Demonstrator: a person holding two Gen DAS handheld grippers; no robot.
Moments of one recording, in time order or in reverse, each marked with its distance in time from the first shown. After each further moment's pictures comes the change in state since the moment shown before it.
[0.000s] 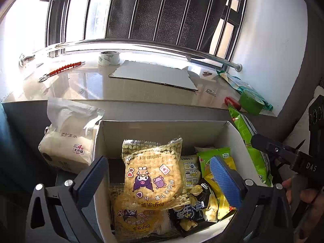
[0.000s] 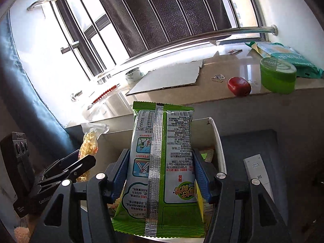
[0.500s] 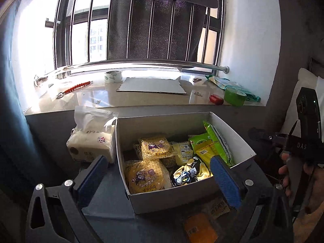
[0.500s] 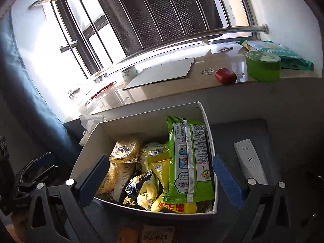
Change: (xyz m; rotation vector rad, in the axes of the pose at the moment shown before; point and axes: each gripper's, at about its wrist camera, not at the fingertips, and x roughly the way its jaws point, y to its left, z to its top) left arm -0.117 -0.020 -0.061 0.119 -0.126 0.018; right arm -0.057 -0.002 -0.044 0.012 -0.029 0.040
